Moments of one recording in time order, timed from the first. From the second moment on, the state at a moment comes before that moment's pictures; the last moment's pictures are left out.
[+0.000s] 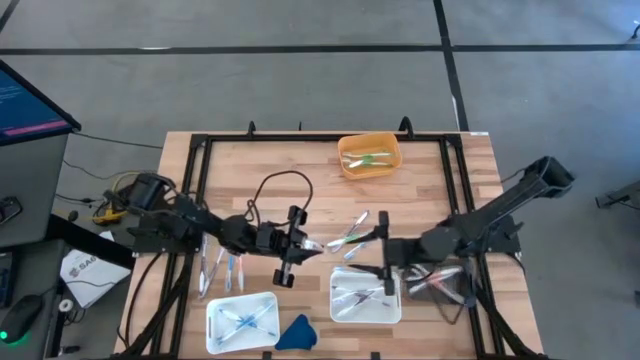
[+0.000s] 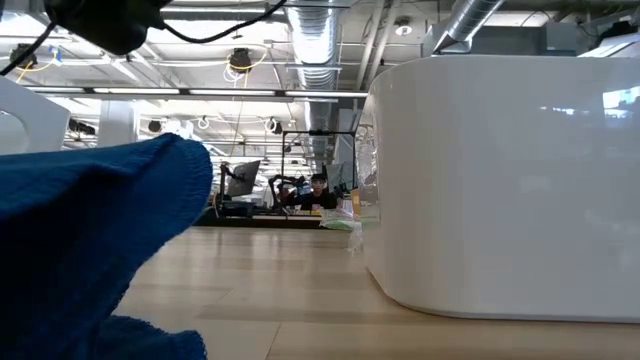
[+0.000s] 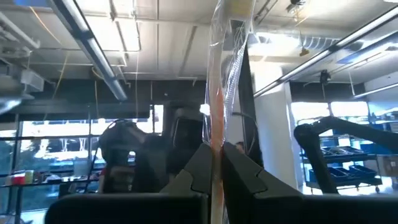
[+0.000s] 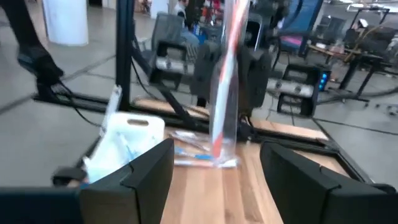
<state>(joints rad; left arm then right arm) -0.31 1.71 0.74 1.54 -0.09 0.12 0.53 1.27 0.86 0.30 0.50 -0.11</state>
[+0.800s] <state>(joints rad) -0.26 1.72 0.74 1.34 -0.06 0.12 0.47 1.35 0.86 0.47 0.47 -0.06</state>
